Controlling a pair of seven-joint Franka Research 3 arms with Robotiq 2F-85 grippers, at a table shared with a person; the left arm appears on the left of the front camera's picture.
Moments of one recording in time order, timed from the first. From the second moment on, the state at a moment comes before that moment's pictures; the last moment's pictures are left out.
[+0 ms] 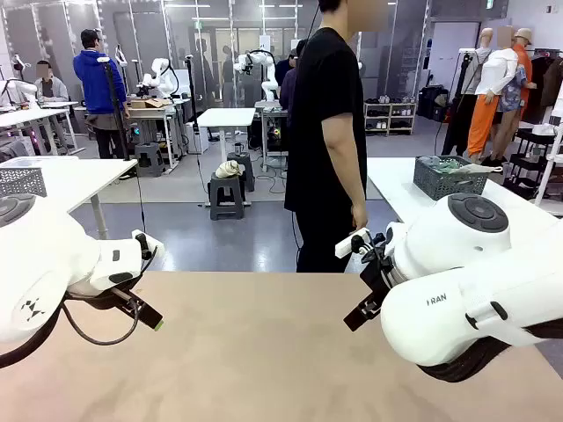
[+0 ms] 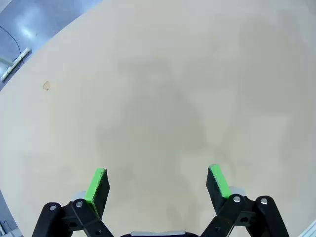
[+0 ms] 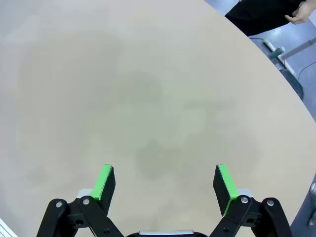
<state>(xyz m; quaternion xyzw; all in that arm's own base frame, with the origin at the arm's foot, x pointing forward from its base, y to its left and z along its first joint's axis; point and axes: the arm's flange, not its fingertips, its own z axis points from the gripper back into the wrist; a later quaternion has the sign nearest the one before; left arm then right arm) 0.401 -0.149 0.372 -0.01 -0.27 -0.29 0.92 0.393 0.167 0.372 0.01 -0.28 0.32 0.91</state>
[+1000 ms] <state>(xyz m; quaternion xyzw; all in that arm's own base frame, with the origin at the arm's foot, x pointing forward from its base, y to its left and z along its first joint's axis) 0.401 -0.150 0.372 -0.01 -0.27 -0.29 0.92 0.393 0.167 0.372 0.01 -0.28 0.32 0.90</state>
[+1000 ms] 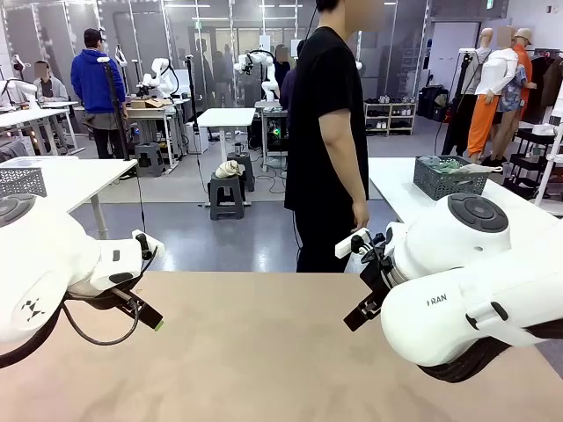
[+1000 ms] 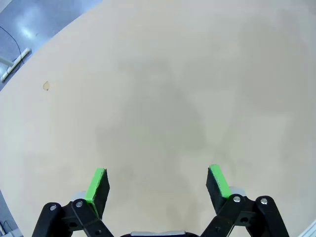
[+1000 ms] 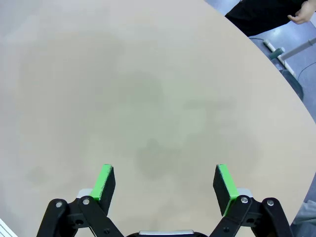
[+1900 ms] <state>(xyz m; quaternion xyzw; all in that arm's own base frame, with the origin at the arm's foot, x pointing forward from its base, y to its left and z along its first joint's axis) 0.401 -0.150 0.372 -0.01 -0.27 -0.29 0.92 0.393 0.167 0.372 0.01 -0.28 0.32 0.90</state>
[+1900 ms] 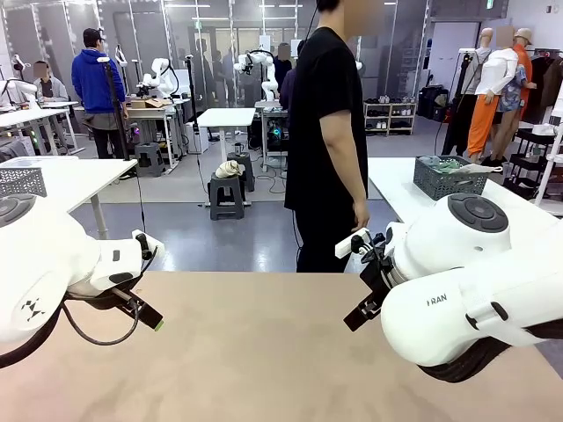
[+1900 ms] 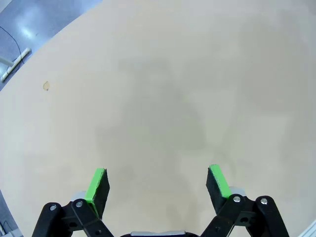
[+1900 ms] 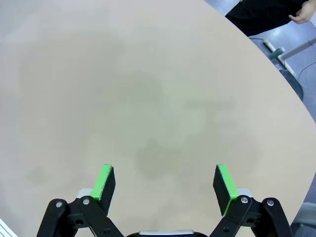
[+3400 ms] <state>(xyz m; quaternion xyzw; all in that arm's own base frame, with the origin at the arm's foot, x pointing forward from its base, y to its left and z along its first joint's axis) 0.407 -0.021 0.594 -0.07 -0.33 -0.33 0.88 0.317 0.041 0.592 0.01 -0.36 0.28 0.89</state>
